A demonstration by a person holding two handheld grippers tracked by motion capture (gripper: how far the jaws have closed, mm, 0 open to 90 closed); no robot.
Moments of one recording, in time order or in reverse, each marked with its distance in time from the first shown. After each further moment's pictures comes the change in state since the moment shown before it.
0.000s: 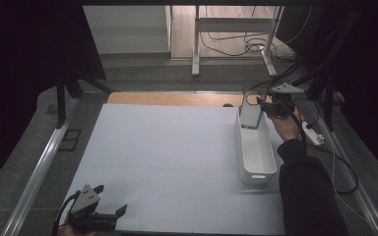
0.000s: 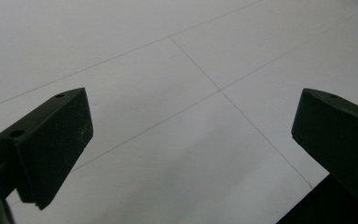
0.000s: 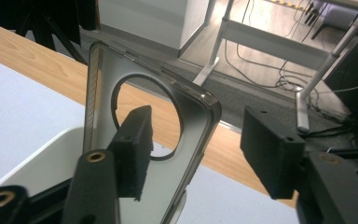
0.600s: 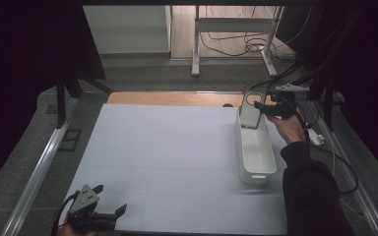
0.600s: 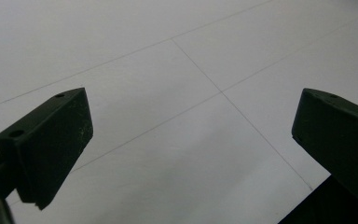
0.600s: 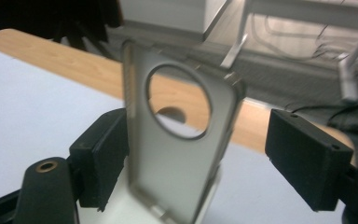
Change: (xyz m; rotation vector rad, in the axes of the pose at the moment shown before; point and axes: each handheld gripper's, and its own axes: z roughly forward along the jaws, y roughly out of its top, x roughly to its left) left arm 0.001 -0.001 -0.002 -0.016 0.006 -0.020; right arm 0.000 0.003 -0.013 0.079 0.120 0.151
